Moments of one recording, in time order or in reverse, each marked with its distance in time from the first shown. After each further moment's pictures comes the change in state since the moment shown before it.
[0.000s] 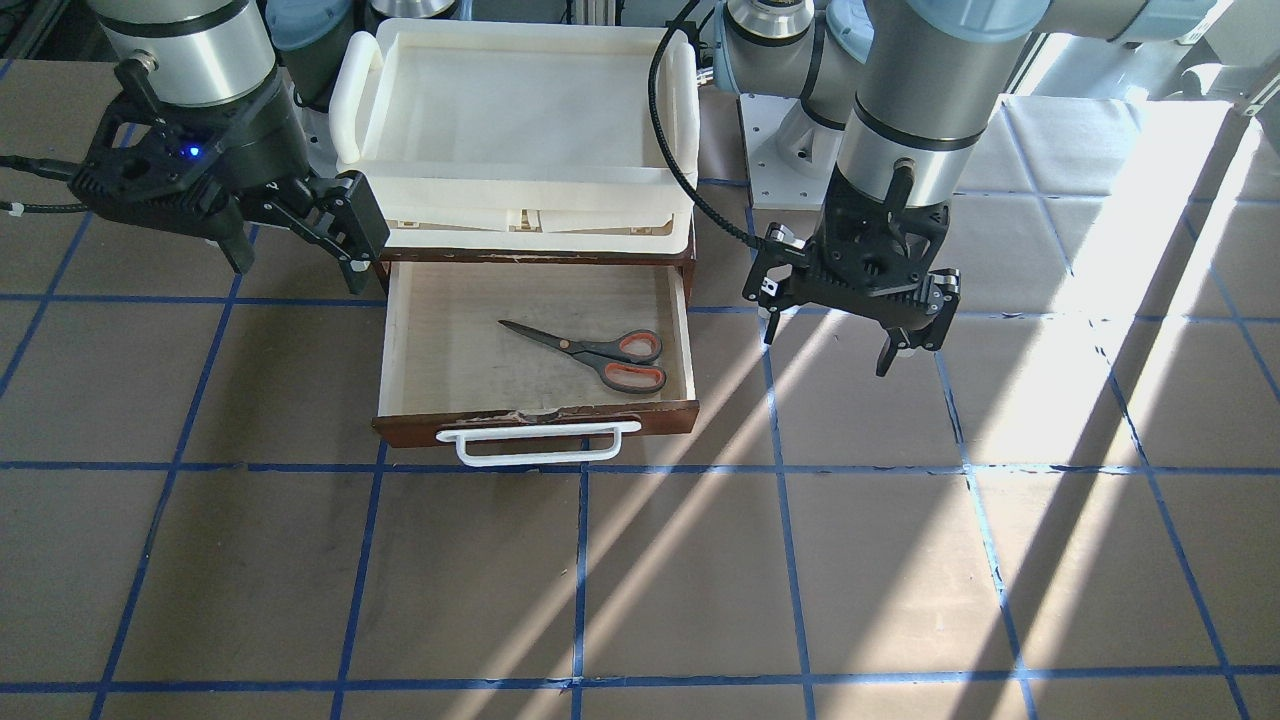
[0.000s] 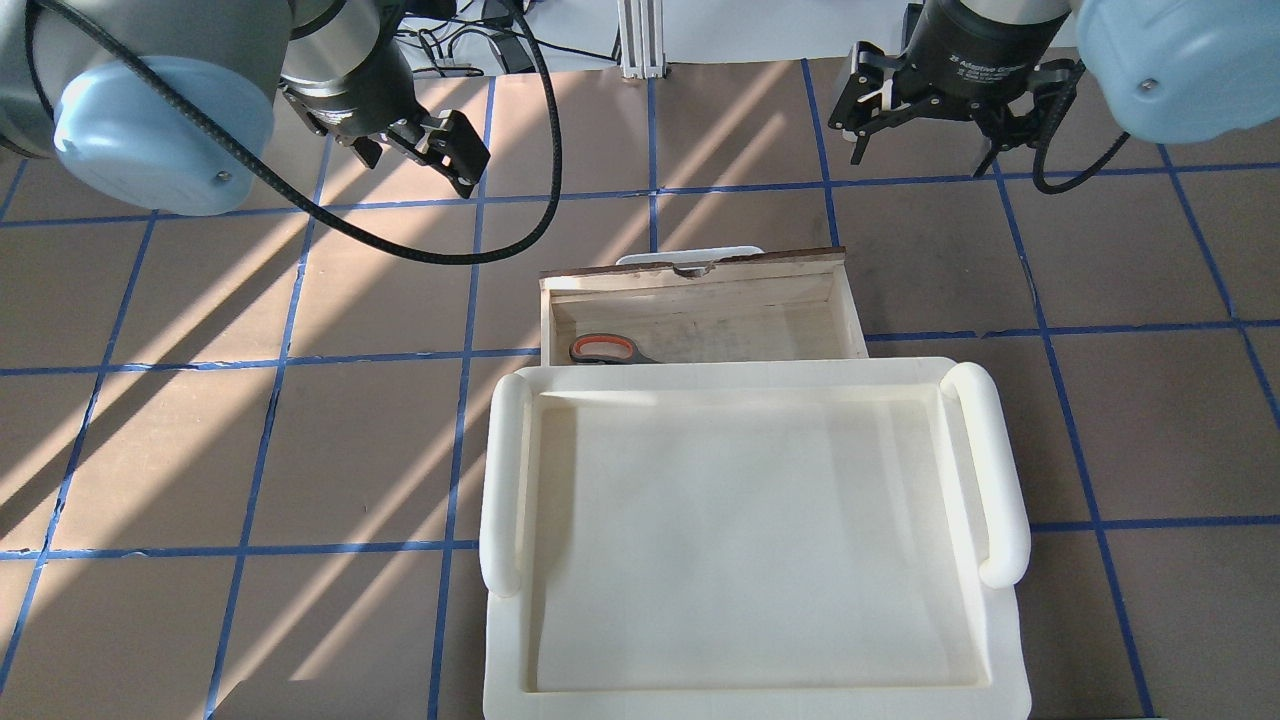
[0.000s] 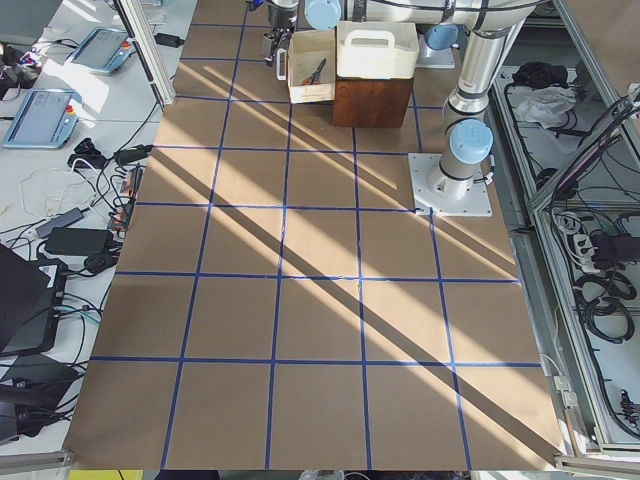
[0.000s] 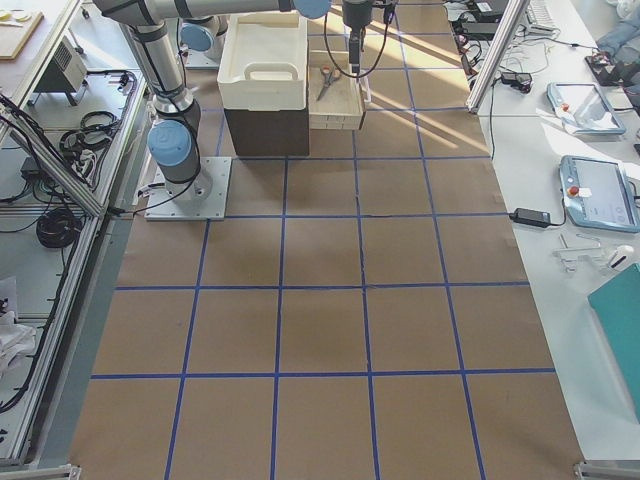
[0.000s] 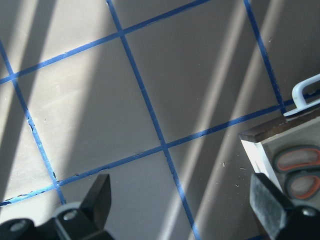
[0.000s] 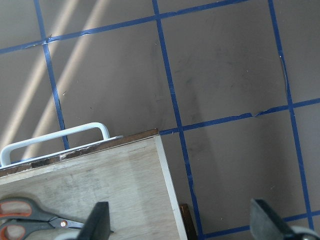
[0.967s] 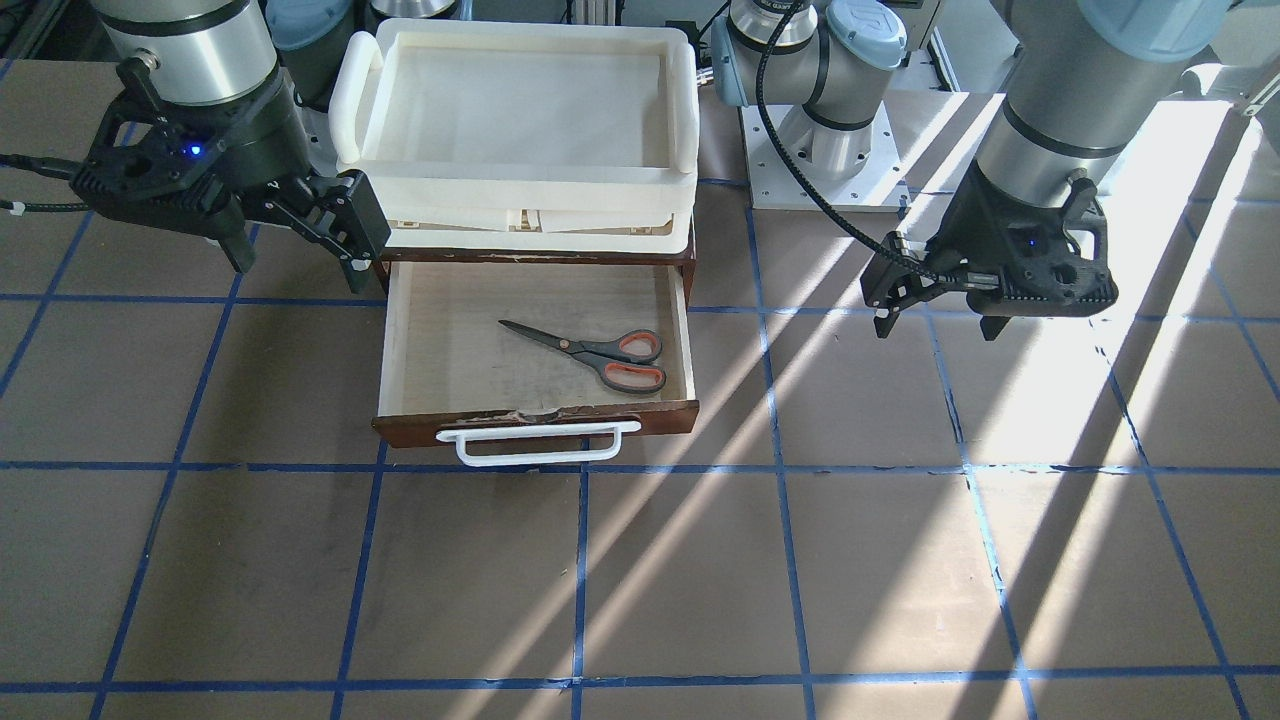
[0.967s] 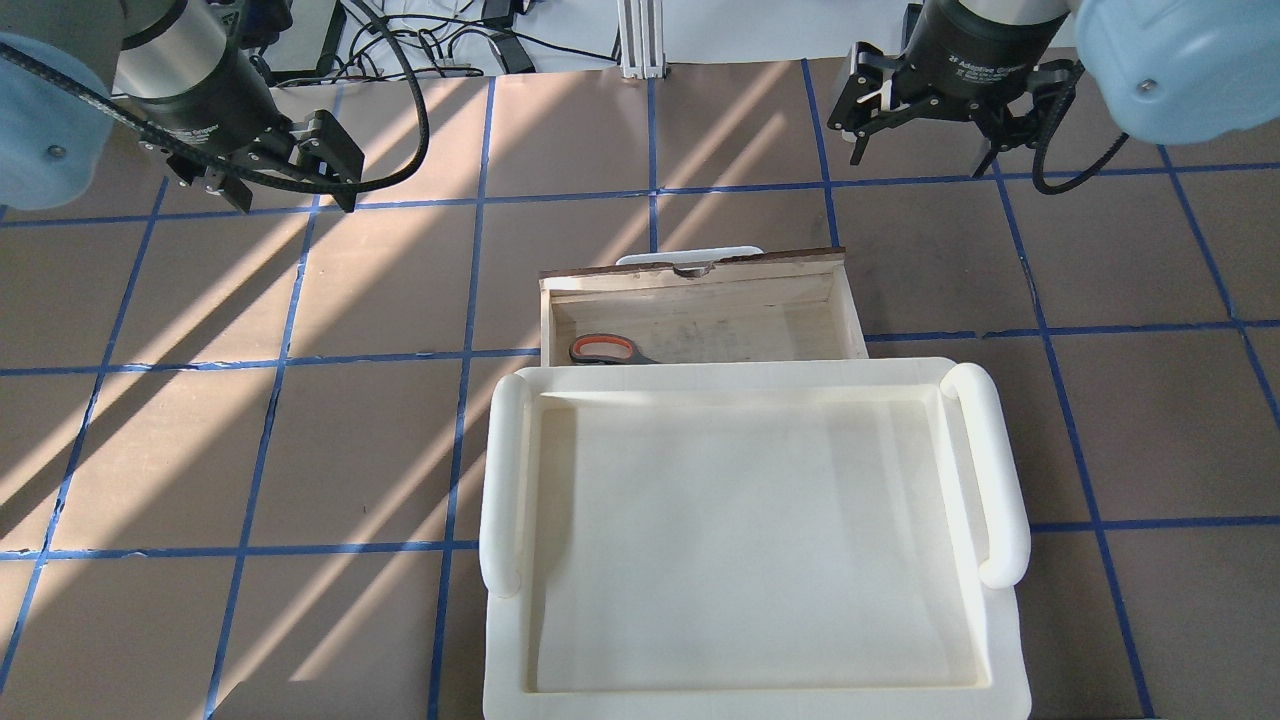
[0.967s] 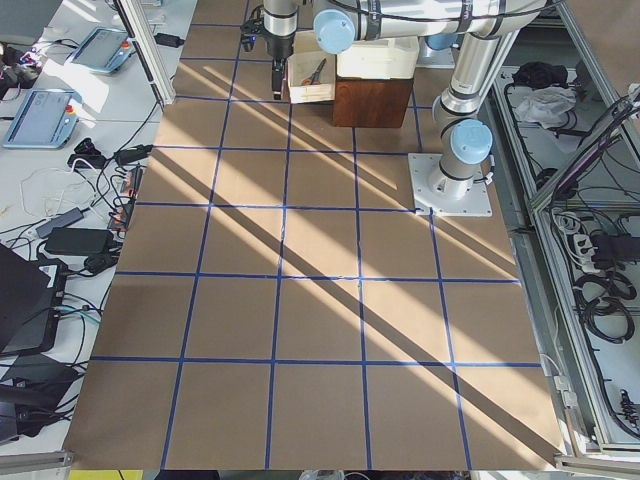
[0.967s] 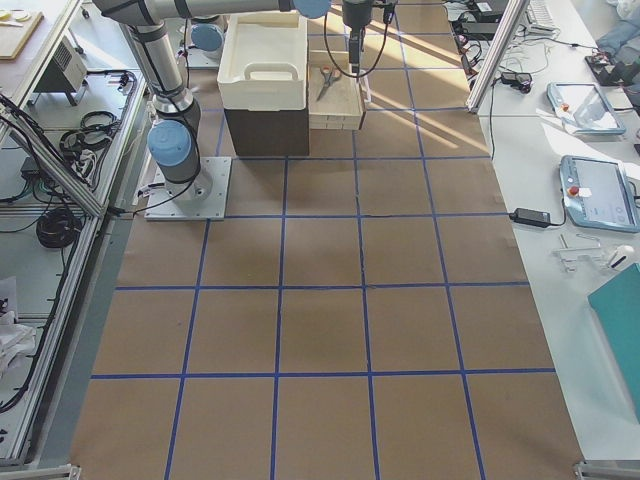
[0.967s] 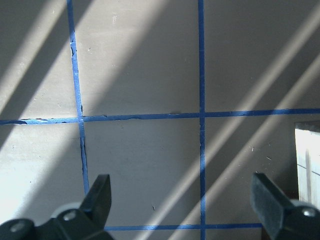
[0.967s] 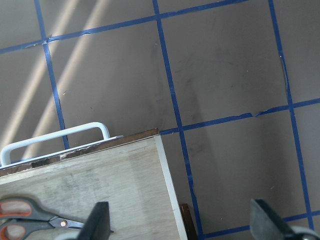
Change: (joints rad) left arm 0.140 0.055 -0.035 -0.109 0.003 -0.142; right arm 0.001 0.000 0.000 0.000 -0.001 0.000
